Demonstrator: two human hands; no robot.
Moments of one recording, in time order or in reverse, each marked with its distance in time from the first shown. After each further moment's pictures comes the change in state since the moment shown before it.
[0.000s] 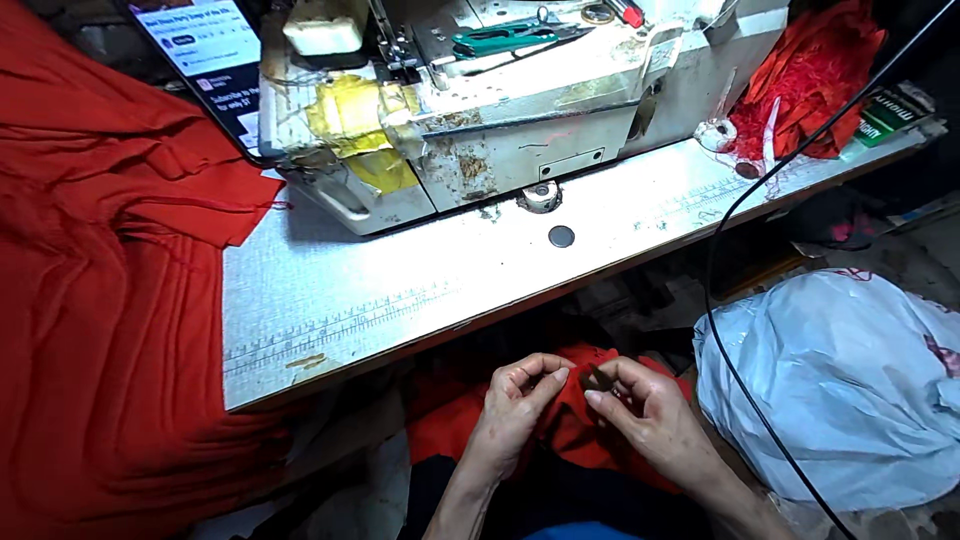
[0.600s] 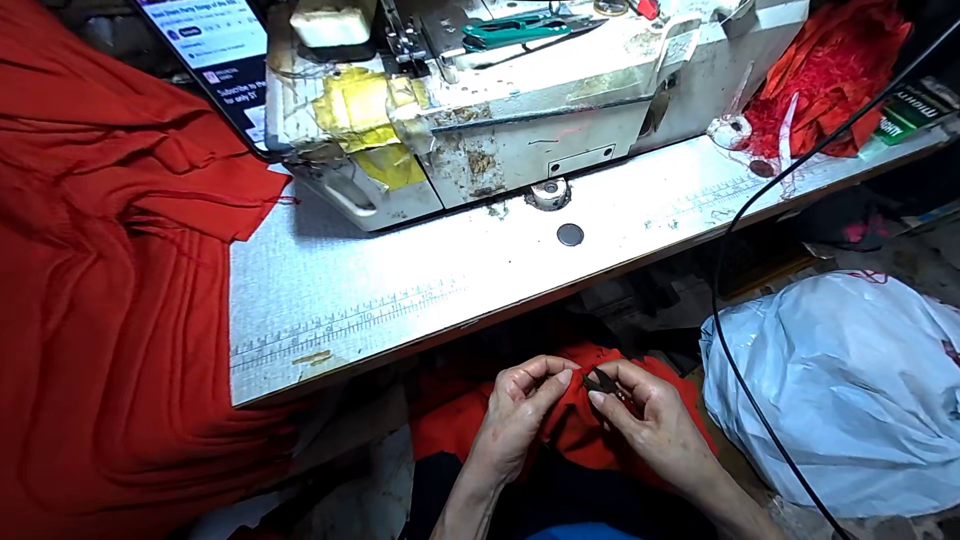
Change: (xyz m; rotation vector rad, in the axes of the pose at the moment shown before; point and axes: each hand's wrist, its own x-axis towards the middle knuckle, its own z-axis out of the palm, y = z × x) left_hand -0.003 -0.004 -0.001 -0.079 0.011 -0.016; right_hand 0.000 0.008 0.007 0.031 0.003 0.012
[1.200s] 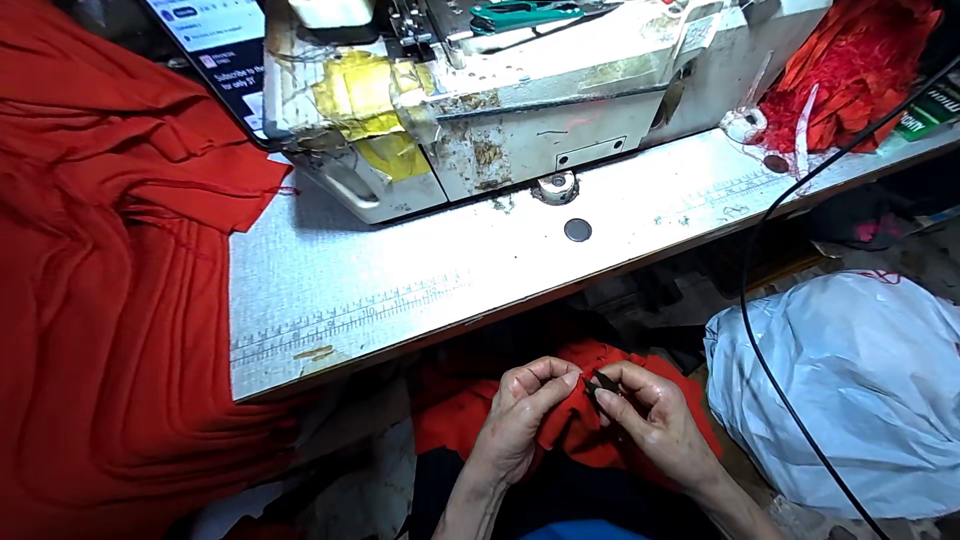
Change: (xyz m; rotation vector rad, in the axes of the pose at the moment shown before) left_hand -0.003 0.002 0.003 -0.188 -0.007 -0.105; right_hand 0.002 0.012 0.003 0.146 -0.039 -0.145
